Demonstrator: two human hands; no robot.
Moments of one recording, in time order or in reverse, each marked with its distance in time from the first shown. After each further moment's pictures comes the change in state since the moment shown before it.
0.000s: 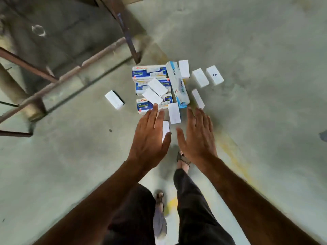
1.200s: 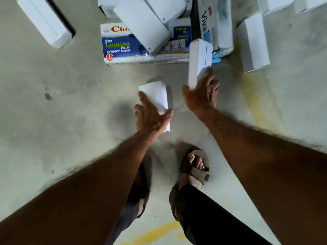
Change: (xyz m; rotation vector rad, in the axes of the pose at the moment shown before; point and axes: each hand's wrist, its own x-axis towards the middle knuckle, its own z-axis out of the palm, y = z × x) left_hand 0.221 -0.223 0.558 -0.465 -0.266 -0.846; right_hand 0.272 0.155 0.547 0.272 -0.226 0.476
